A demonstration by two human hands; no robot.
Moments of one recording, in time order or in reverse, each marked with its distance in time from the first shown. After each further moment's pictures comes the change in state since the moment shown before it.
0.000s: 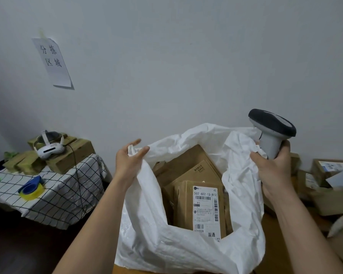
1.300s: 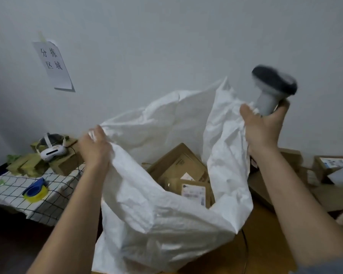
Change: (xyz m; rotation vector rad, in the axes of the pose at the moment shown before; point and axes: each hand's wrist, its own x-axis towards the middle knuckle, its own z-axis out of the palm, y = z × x) left_hand -0.013 0.090 -0.043 0.127 0.510 0.121; right_hand 0.020 -0.083 0.061 0.091 0.154 -0.171
